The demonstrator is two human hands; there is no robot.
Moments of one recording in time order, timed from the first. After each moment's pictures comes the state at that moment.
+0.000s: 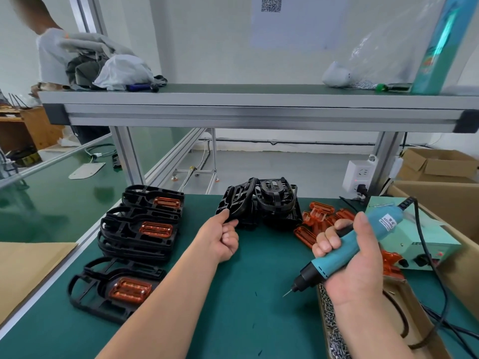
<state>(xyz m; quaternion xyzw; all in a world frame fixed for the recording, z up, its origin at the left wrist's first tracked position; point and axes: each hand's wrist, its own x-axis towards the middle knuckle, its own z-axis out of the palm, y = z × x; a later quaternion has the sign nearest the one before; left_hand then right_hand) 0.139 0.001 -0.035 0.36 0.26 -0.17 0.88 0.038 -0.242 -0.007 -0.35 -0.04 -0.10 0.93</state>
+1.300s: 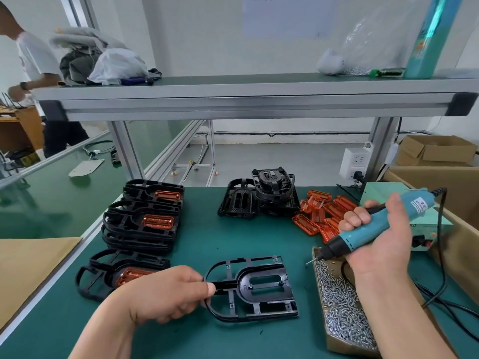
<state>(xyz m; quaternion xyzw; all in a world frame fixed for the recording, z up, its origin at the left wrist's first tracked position) -0.021 0.076 -0.004 0.83 -0.02 -0.32 0.45 0.047 -0.284 0.002 -0.29 0.02 -0.15 0.95</state>
